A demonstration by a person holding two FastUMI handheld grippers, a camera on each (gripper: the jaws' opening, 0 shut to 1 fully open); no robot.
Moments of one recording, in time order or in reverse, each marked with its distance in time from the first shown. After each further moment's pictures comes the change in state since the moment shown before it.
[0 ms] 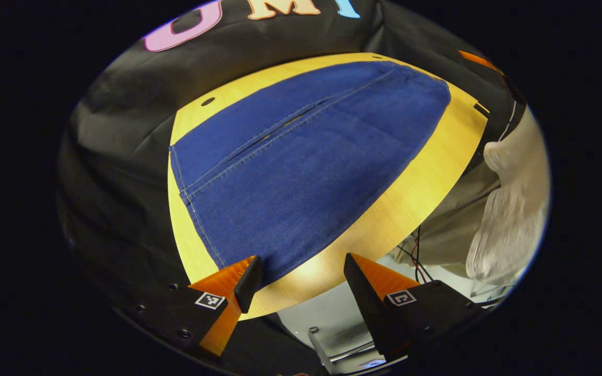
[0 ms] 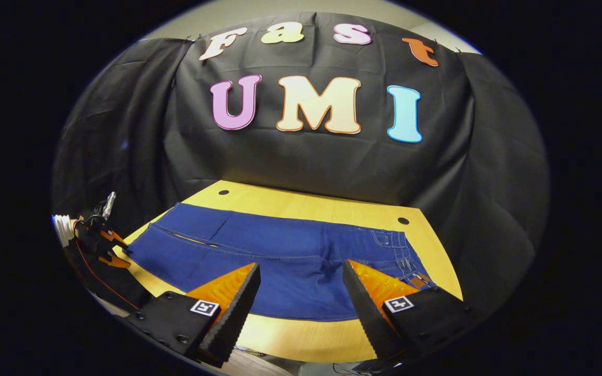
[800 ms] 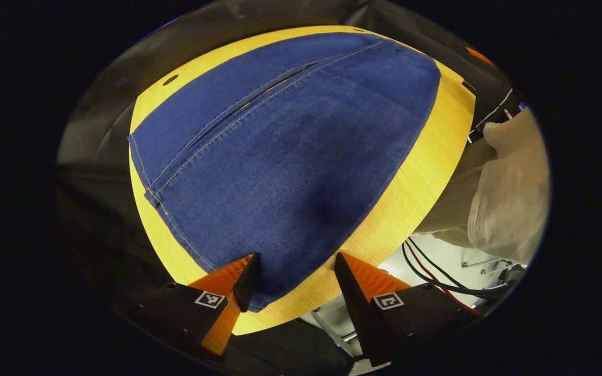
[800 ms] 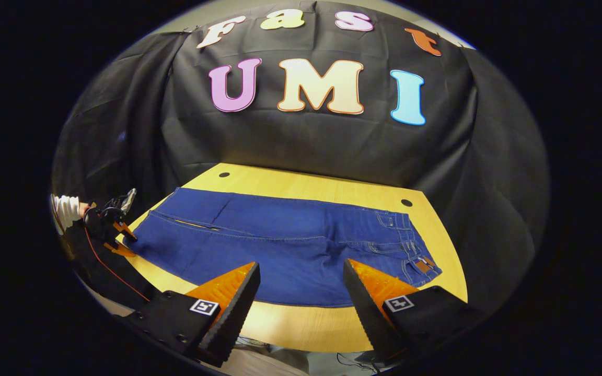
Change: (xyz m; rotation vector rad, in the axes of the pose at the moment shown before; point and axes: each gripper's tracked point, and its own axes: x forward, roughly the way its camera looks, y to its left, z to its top) left arm 0.004 -0.012 -0.008 0.067 0.217 -0.152; right arm -0.002 0.011 -0.026 0.004 0.097 -0.001
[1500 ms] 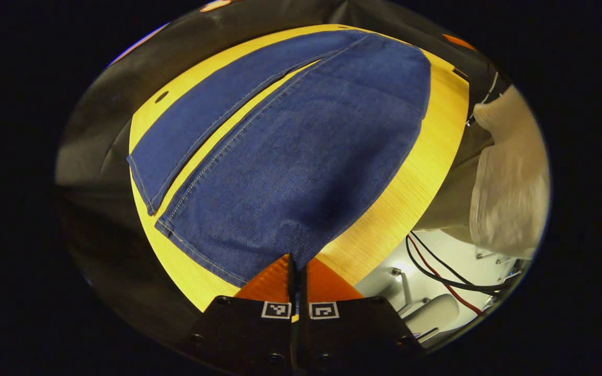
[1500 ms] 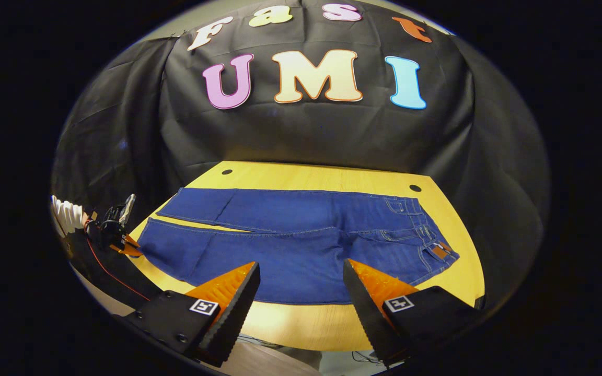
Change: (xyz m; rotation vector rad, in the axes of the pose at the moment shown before) left arm 0.005 -0.014 0.012 0.032 -0.032 0.044; right arm 0.021 0.000 -0.024 0.090 0.042 0.053
